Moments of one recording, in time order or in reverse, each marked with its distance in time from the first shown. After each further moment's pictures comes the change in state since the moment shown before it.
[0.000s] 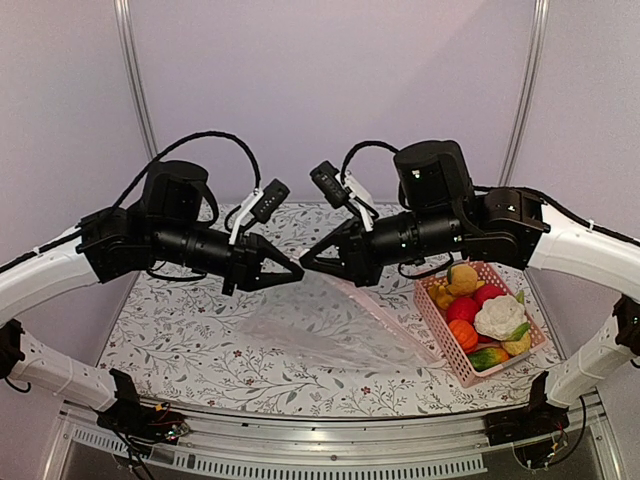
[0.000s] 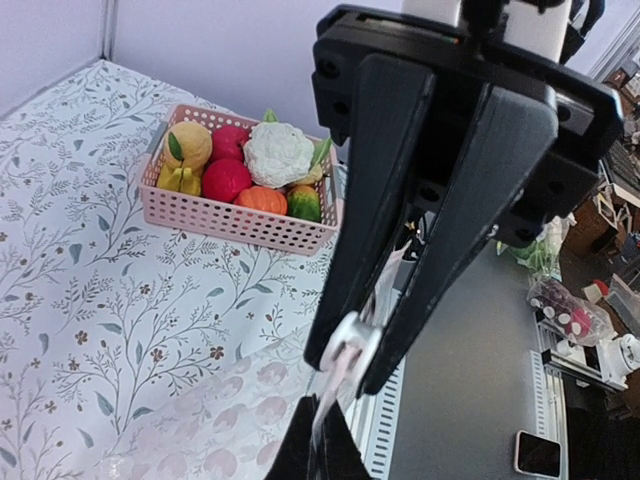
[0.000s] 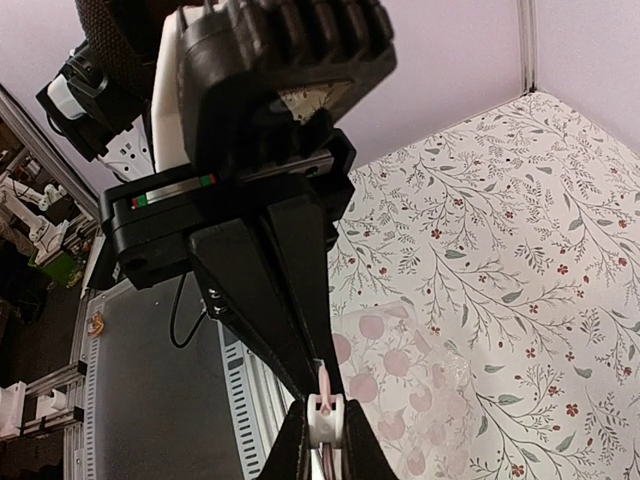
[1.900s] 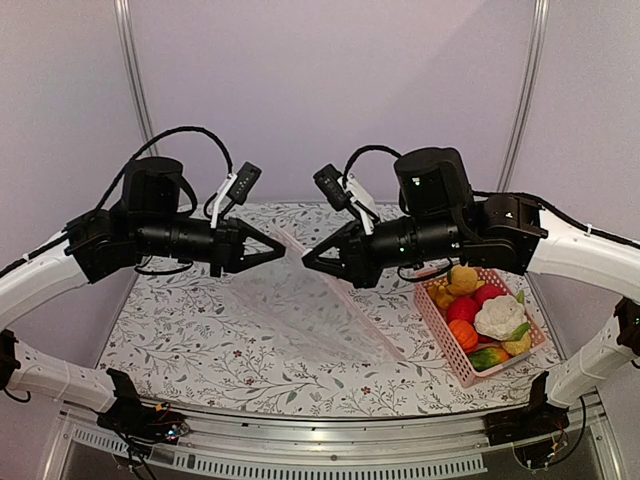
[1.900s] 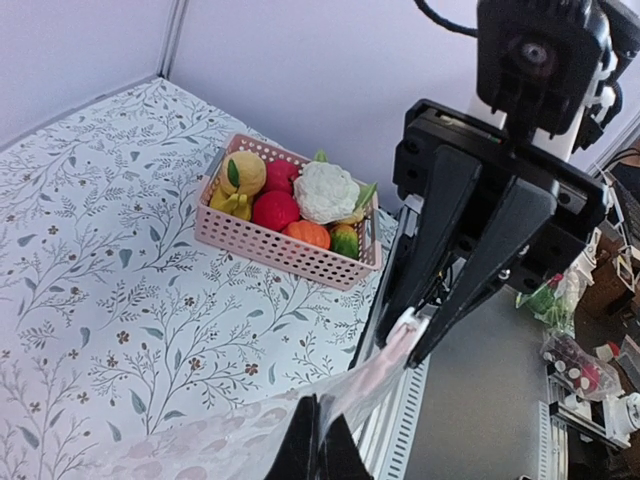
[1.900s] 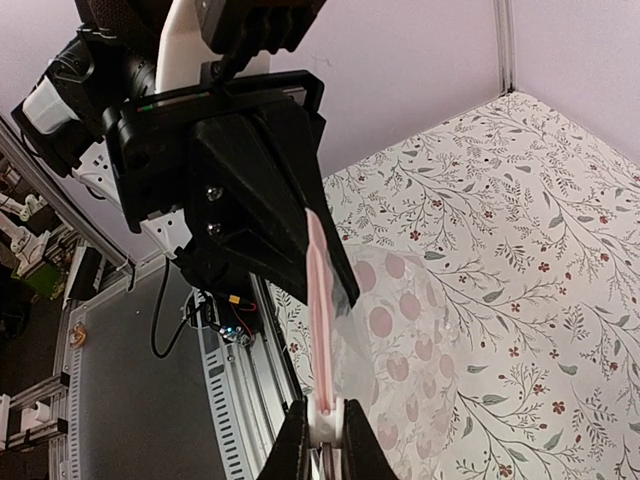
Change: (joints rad) left arm 0.112 -0.075 -0.052 0.056 -0.044 -0.081; right arm 0.001 -0.013 -0.046 0.041 0.056 0.003
